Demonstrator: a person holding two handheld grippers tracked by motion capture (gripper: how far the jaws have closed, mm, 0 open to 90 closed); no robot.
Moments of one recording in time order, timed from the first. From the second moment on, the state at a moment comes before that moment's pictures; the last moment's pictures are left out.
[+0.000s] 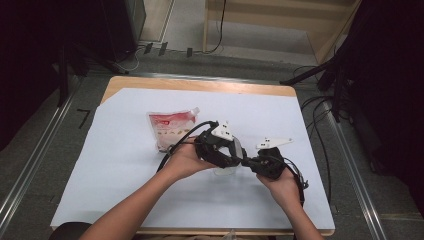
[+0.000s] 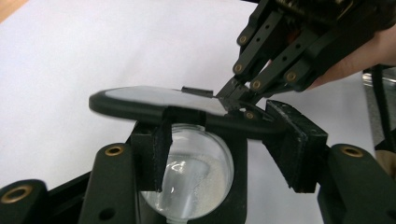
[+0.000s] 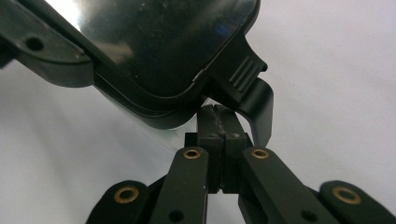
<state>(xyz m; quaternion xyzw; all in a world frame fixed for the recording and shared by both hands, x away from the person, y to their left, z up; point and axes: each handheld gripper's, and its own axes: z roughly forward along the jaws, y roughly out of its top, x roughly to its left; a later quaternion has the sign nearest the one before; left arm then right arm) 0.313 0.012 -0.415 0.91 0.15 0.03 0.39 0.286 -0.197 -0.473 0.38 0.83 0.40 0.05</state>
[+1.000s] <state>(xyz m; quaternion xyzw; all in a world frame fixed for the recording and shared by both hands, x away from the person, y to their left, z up) 0.326 -0.019 -0.405 0.91 0.16 -0.01 0.38 0.285 -0.203 -0.472 0.39 0.82 0.41 0.04</state>
